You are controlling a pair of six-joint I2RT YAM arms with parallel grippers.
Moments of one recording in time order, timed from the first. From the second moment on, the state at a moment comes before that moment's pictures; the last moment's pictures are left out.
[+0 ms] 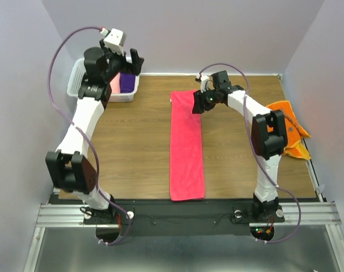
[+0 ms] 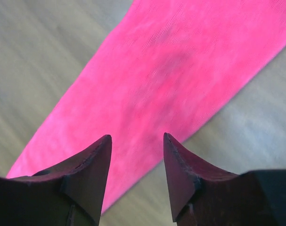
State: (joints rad) left arm -0.14 1.61 1.60 0.00 0.34 0.00; right arm 0.30 2.08 1.70 -0.48 -0.54 -0.13
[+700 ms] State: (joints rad) left arm -0.17 1.34 1.10 -0.13 0.36 0.05; right arm 0.50 2.32 1.91 -0.44 -0.09 0.05
